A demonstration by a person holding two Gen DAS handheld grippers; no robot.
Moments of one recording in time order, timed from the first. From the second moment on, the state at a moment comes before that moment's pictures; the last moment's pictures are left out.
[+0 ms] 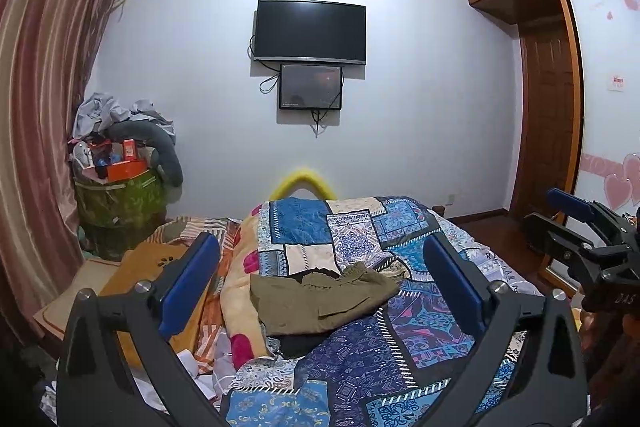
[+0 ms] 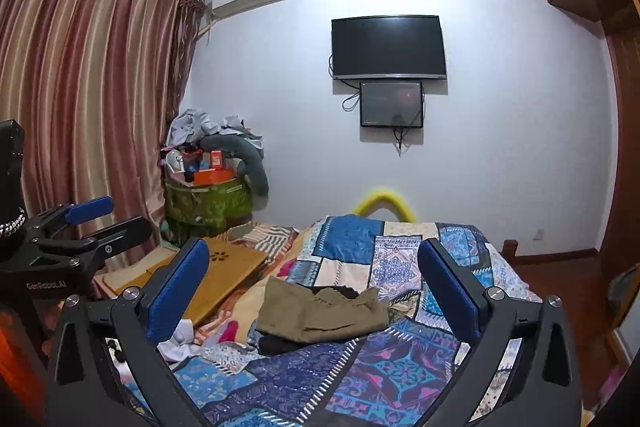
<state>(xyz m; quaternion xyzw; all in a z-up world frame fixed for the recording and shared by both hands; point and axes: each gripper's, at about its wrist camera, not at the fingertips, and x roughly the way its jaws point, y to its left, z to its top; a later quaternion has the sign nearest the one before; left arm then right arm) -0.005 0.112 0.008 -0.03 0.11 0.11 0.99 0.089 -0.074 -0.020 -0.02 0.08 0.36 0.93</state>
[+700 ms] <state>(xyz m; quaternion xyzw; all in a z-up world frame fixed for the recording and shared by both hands) 0.006 0.115 0.001 -0.03 0.13 0.10 0.99 0.089 -0.082 -0.022 -0.01 0.08 0.35 0.93</state>
